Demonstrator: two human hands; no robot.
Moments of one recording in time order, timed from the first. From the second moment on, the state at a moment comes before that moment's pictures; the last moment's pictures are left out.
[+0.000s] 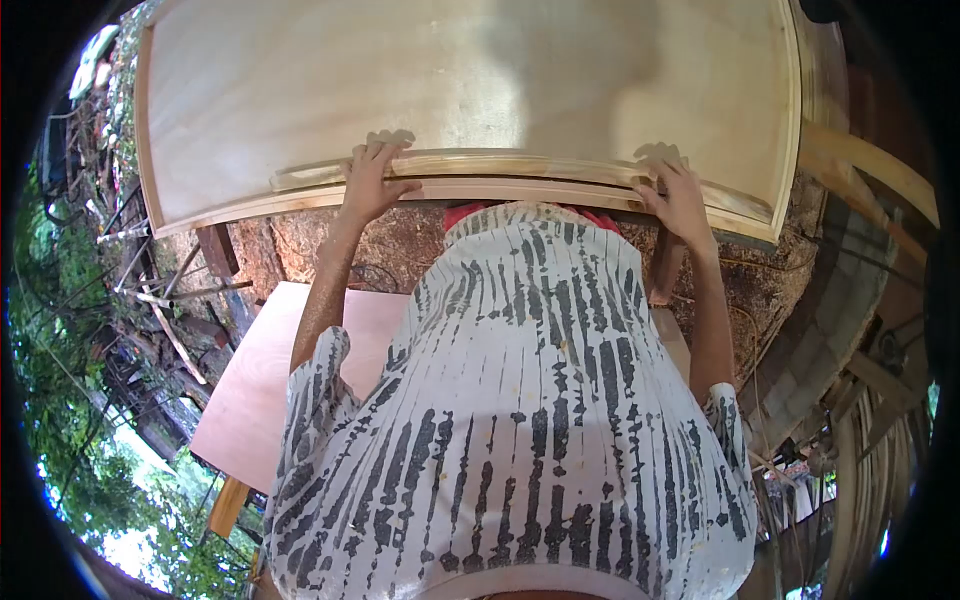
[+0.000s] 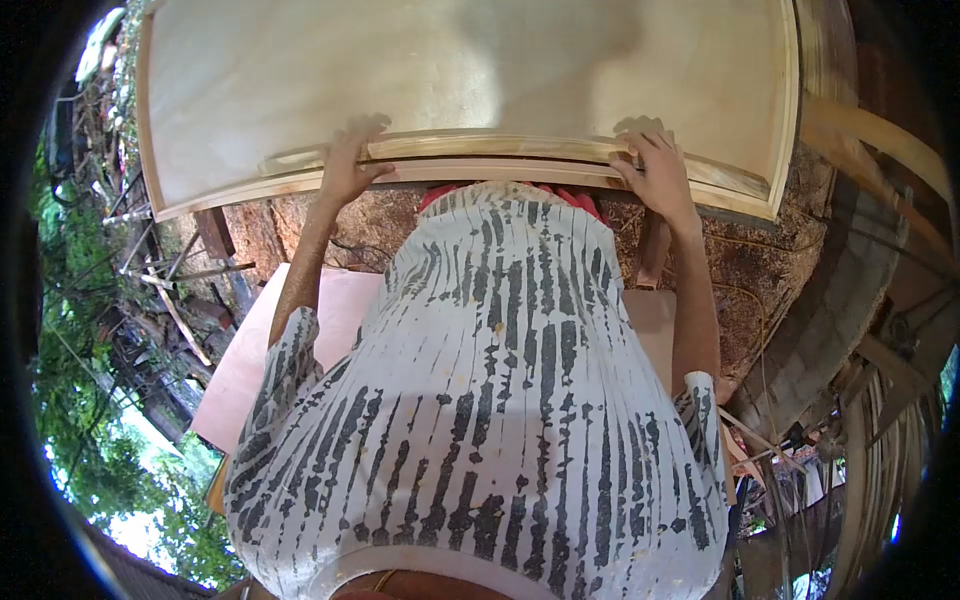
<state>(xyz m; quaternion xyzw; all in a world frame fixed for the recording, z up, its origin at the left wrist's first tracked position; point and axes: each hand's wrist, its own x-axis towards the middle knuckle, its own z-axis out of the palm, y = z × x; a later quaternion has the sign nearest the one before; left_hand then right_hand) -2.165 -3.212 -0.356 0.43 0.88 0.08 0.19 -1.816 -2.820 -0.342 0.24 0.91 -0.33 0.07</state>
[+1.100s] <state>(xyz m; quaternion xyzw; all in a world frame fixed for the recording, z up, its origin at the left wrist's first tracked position) -2.156 -3.200 -0.367 0.42 0.88 0.11 0.20 -1.797 -2.818 -0.373 0.20 0.94 -0.29 0.01</state>
